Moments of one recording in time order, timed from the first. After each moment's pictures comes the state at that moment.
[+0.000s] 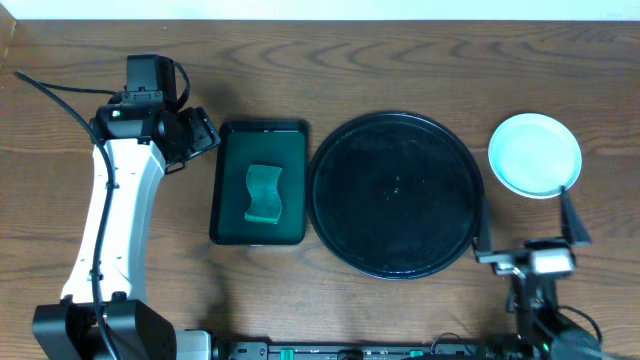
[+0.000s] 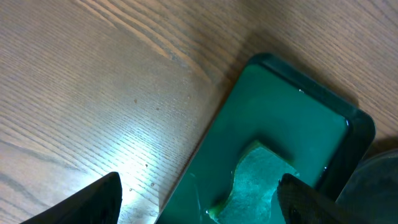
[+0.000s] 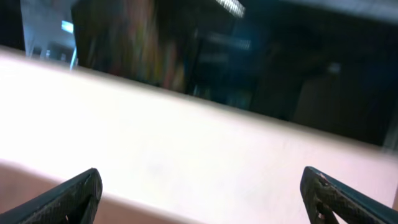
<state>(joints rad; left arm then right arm) 0.05 1.55 1.39 -1.03 -0.06 -0.45 0.04 0.01 0.08 0.36 -0.14 -0.19</state>
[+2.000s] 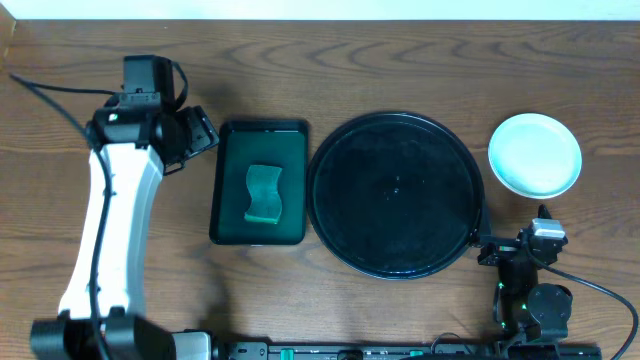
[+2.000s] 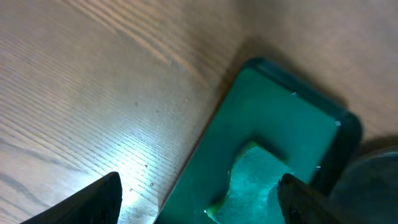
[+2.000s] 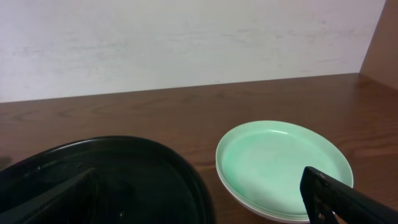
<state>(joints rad) 0.05 1.52 1.39 -1.03 -0.06 -0.45 0.04 0.01 0.01 -0.06 0.11 0.10</state>
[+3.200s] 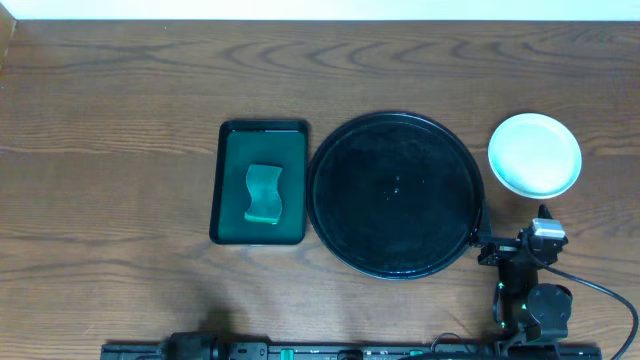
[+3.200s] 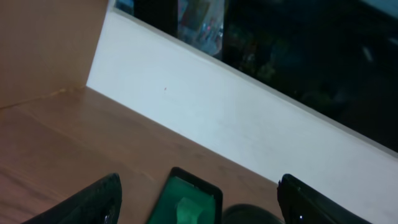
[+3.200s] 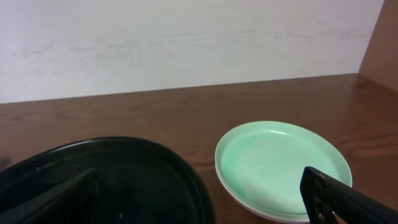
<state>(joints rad) 0.05 0.00 1.37 -1.32 -0.09 -0.45 0.04 0.01 0.01 -0.06 0.11 0.10</state>
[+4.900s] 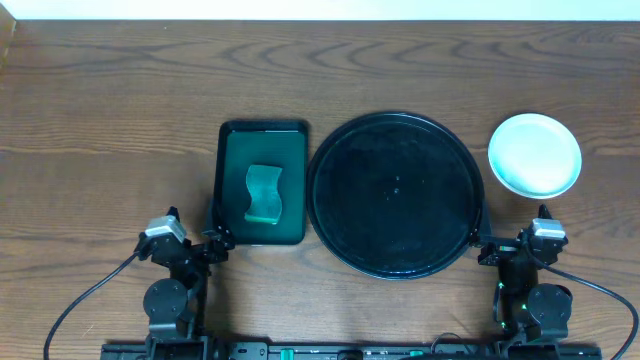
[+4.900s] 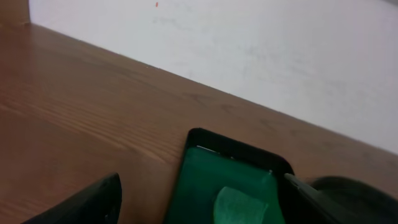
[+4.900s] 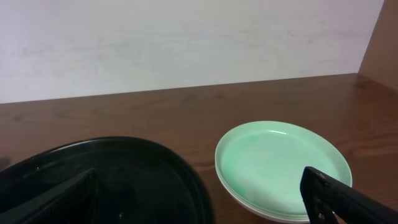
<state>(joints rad) 0.02 0.01 0.01 -0.11 -0.03 -0.33 0.04 0.01 0.01 -0.06 0.11 0.10</state>
